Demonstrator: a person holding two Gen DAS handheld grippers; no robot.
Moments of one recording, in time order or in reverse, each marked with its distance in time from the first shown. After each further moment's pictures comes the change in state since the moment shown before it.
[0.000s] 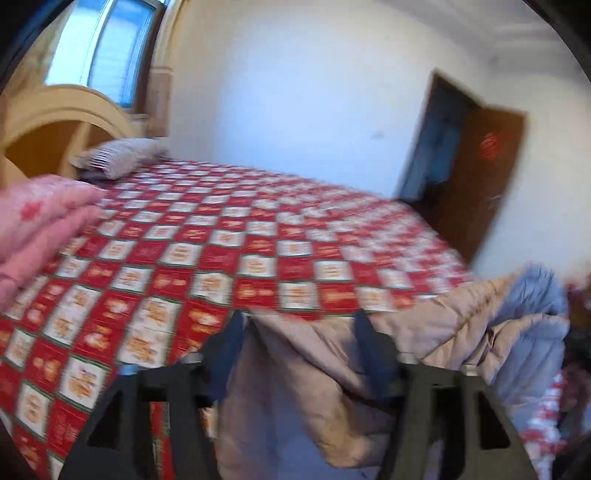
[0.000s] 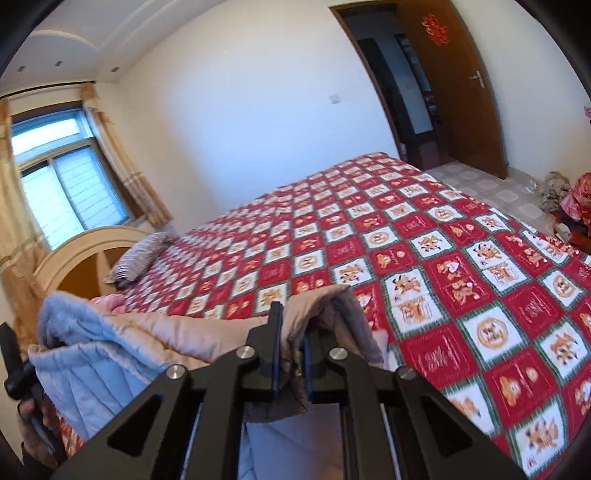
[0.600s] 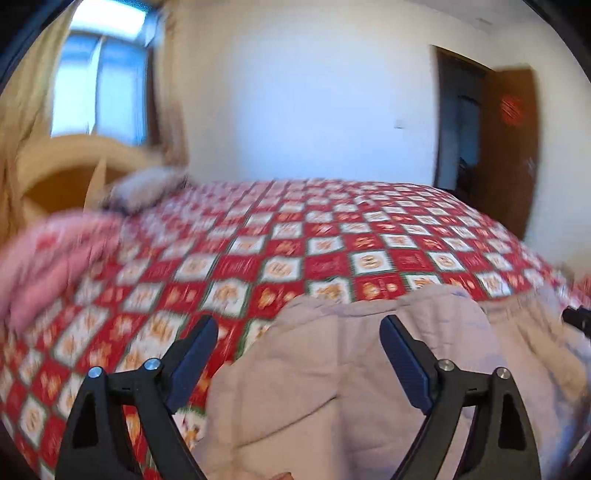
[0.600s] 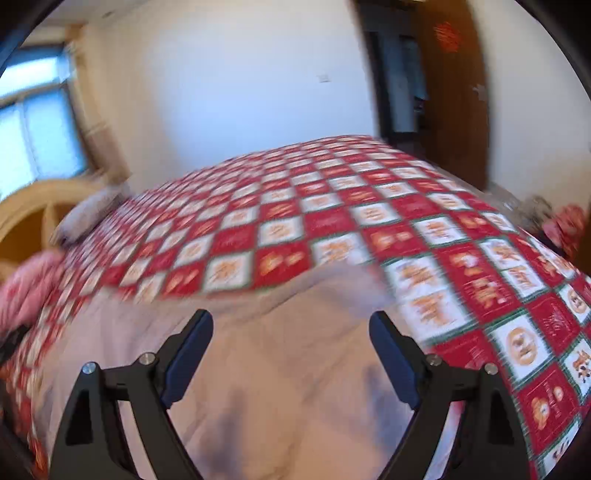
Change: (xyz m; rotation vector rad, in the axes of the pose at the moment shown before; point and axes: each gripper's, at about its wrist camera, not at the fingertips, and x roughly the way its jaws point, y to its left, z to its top) left arm 0.076 -0.064 -0.050 0.204 -0.098 0.172; right arm 0.108 0.038 -0.044 -0.172 0.103 -0.159
